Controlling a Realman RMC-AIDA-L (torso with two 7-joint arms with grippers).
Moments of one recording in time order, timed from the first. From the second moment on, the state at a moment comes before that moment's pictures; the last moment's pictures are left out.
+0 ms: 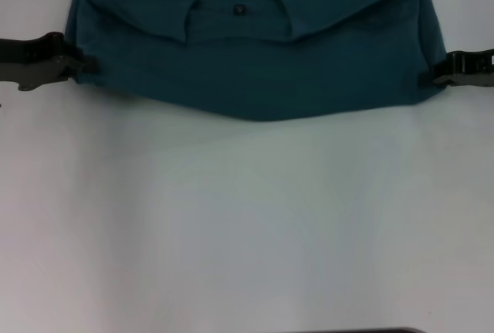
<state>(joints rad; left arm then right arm) -0.60 -1.96 -2.39 -0.75 -0.88 1.37 -2.62 0.67 1.92 -0.62 -0.56 -2.47 -1.29 2.35</state>
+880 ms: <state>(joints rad) -0.55 -1.96 -2.38 -0.83 -0.77 1.65 -2.57 0.63 1.87 -0.63 -0.69 -2.57 -1.61 2.40</state>
